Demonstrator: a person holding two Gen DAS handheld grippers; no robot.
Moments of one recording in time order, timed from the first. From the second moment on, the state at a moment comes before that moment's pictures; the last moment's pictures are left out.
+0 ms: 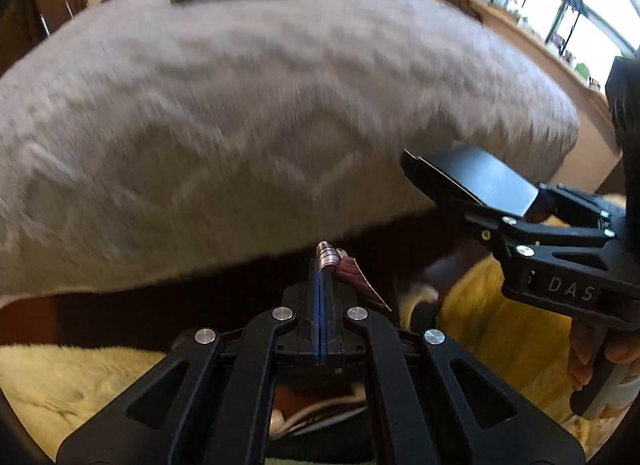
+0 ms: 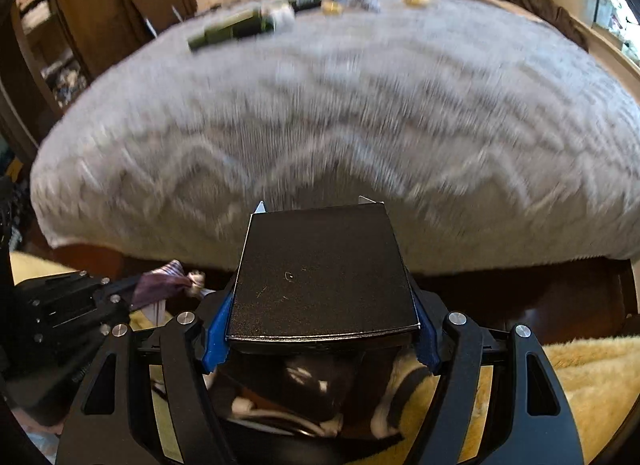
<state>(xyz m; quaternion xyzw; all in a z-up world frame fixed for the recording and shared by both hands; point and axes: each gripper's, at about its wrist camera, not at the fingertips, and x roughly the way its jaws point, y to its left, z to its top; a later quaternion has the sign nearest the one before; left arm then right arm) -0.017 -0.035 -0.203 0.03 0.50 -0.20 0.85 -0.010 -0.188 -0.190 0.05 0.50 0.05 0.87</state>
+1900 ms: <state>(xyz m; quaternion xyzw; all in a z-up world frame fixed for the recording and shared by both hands) 0.072 -0.017 -0.107 0.05 0.42 -0.13 0.90 0.081 -0.221 -0.097 0.07 0.37 0.03 0.92</state>
